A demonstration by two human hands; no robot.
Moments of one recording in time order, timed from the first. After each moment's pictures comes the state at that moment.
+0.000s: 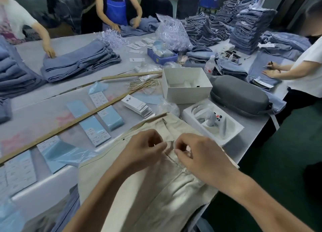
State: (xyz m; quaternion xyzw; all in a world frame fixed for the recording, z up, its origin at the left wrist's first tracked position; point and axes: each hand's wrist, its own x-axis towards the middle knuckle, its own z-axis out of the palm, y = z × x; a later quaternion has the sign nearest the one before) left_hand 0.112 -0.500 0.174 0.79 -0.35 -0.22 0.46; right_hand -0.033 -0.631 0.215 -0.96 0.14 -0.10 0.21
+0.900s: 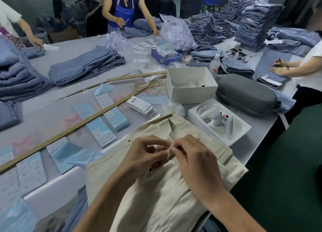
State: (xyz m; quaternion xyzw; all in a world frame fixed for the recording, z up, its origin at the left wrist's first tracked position) left_hand 0.113 -0.484 0.157 0.63 -0.30 -0.35 0.63; right_hand -0.020 -0.597 0.184 -0.93 0.21 -0.22 0.20
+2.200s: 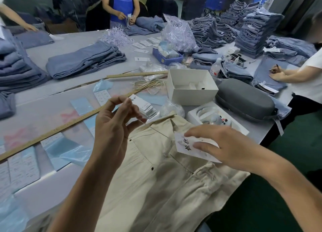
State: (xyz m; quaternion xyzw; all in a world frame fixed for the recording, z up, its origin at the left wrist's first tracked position) left_hand 0.152 -0.467 0.210 0.46 -0.18 -0.18 0.85; right_hand -0.022 -0.678 0.244 -0.97 0.07 0.00 0.22
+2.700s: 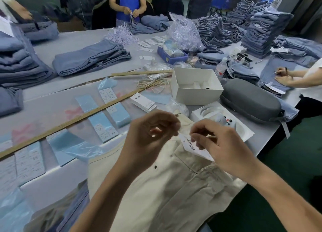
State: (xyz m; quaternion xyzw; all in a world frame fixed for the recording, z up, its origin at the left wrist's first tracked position) left_hand 0.108 -0.483 0.211 0.58 -0.39 -0.11 0.71; right_hand -0.015 -0.654 0.224 -0.89 0.11 -0.15 0.42
